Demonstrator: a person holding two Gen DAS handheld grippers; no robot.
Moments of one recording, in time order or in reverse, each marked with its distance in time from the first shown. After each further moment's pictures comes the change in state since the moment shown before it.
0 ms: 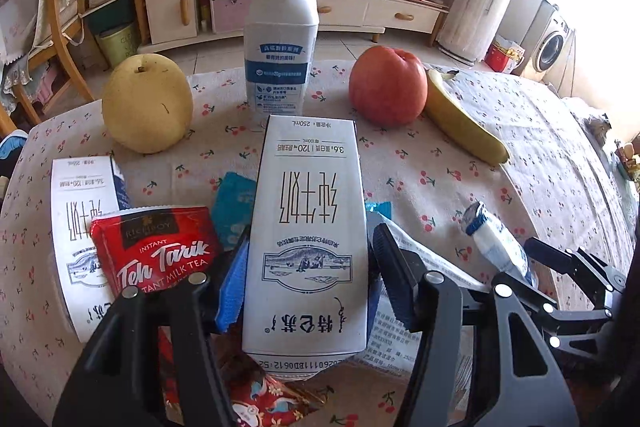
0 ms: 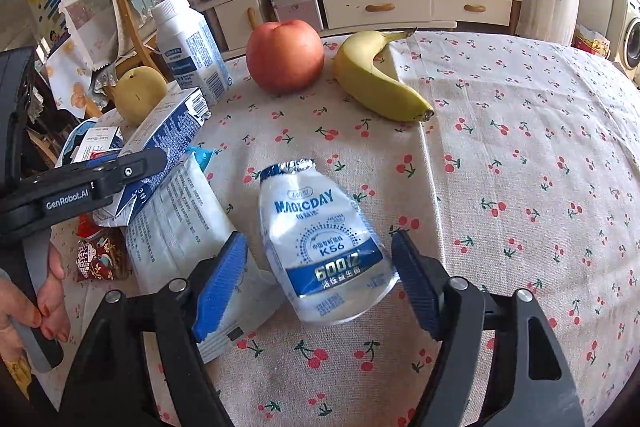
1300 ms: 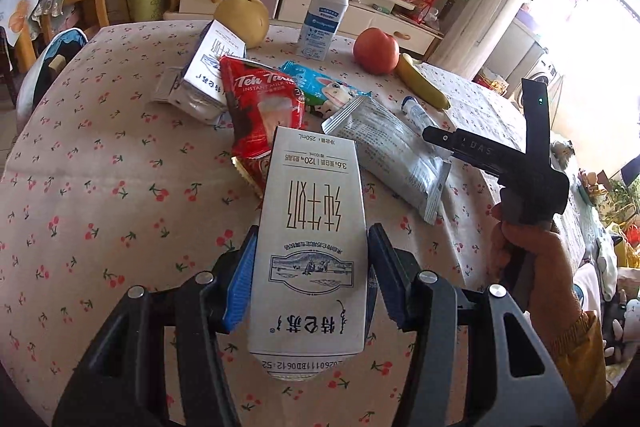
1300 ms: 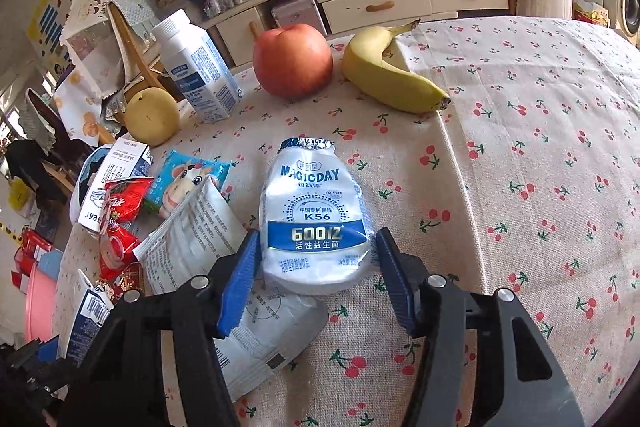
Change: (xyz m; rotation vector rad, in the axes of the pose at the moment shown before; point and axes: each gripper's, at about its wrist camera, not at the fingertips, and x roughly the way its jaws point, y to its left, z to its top) left arm -0.124 0.040 -0.144 -0.172 -0.049 -0.092; right arm -0.001 0.004 -0.002 0.096 -0.061 0.075
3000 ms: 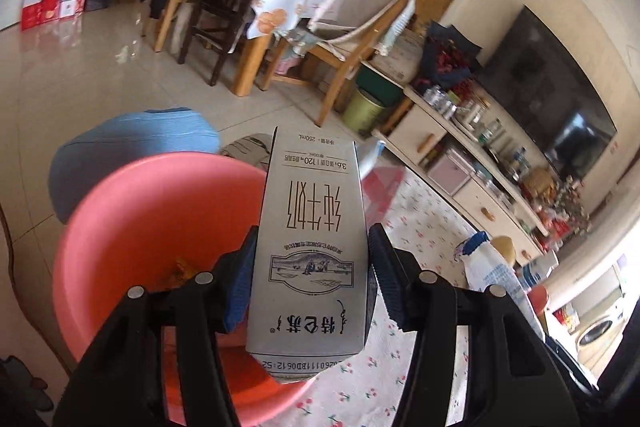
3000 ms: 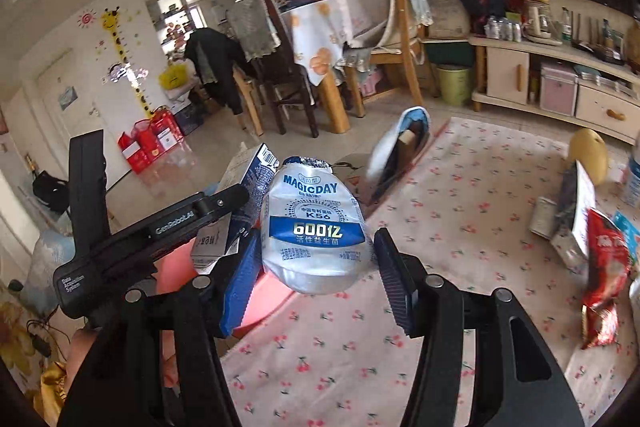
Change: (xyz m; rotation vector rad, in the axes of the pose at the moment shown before) left arm -0.192 0.304 -0.028 -0.669 -0.497 0.377; right arm -0.055 0.458 -0.112 -0.563 0.001 0.550
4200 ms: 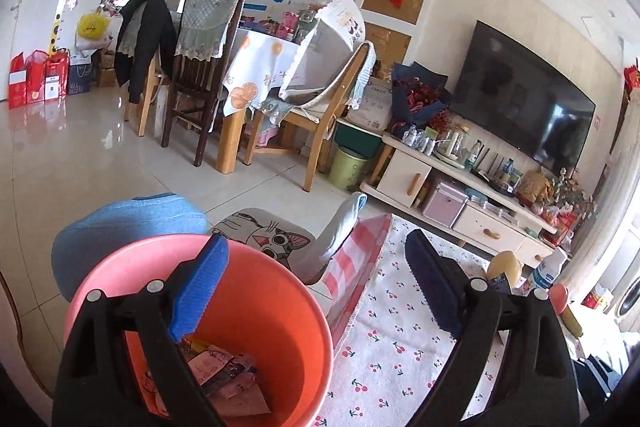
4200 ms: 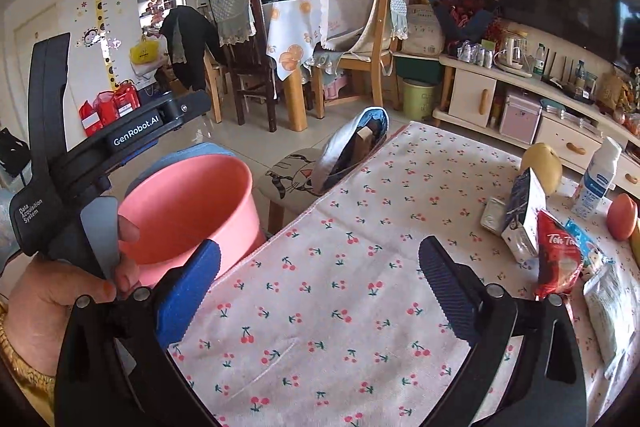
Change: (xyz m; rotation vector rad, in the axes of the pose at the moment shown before) left arm -0.014 -0.038 -0.010 0.228 -0.244 -0.051; right arm -0.034 -0.025 -0.046 -0.102 -0.033 -0.247
